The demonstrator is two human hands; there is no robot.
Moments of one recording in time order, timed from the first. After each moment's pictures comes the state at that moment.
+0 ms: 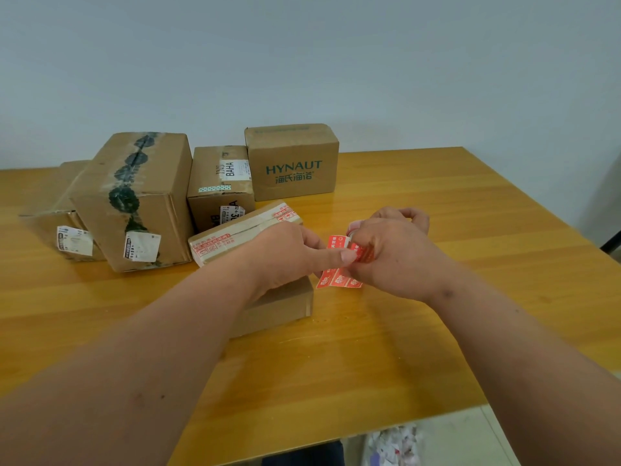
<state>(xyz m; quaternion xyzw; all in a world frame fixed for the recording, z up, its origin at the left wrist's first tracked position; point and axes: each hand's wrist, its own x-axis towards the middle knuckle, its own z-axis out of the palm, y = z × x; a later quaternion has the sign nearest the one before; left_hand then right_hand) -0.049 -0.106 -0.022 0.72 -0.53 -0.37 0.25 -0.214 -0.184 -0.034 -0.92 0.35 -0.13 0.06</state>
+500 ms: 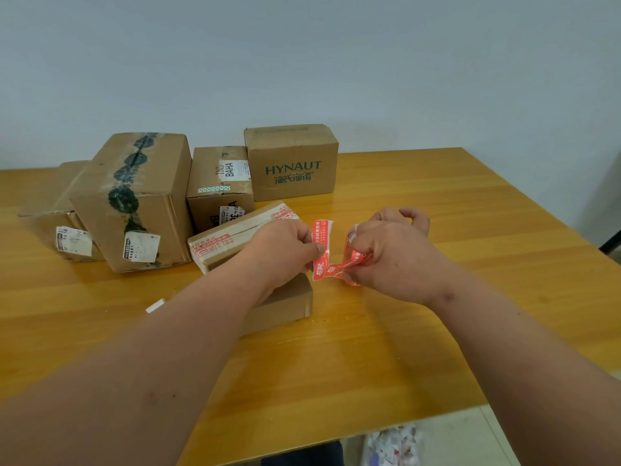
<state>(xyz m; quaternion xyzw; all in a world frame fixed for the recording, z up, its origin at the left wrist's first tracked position) -0.049 -0.116 -0.035 0.75 -0.49 -0.31 0.31 -0.215 -0.183 -0.038 -0.92 0.36 -0.13 0.03</state>
